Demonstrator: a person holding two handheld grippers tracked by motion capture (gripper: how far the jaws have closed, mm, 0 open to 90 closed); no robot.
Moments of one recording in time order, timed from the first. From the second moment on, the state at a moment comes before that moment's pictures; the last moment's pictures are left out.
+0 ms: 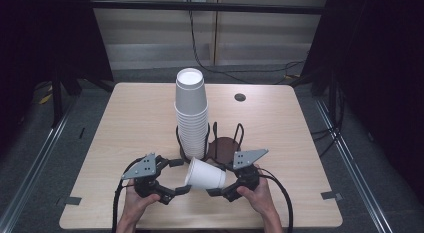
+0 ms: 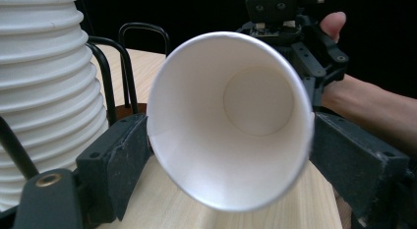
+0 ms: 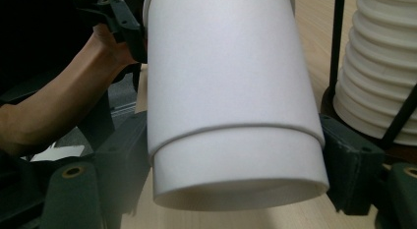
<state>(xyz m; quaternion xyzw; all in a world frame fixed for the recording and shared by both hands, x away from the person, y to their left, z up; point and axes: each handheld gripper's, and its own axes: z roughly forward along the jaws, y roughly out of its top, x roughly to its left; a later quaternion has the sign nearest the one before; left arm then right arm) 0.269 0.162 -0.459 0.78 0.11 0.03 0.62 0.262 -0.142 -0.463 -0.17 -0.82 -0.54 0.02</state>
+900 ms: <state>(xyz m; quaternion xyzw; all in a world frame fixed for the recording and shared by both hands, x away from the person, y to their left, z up) 0.275 0.138 -0.462 0.79 0.09 0.02 0.60 0.260 -0.135 -0.460 -0.16 -0.83 -0.54 0.02</state>
